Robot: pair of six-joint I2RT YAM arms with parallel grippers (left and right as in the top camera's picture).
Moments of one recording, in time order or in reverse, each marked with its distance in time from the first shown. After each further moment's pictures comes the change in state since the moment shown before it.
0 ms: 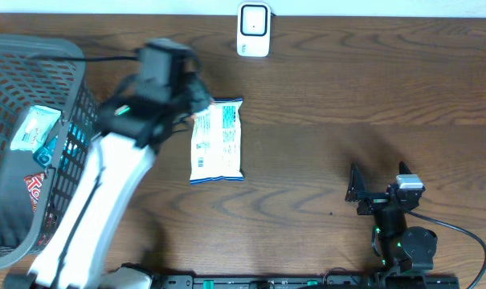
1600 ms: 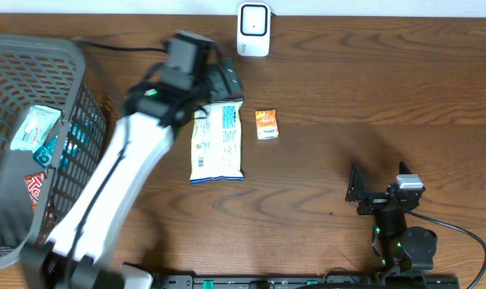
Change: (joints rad) left arm 0.005 0.061 0.001 0.150 0.066 0.008; right arm 0.000 0.000 0.000 0.000 0.000 0.000
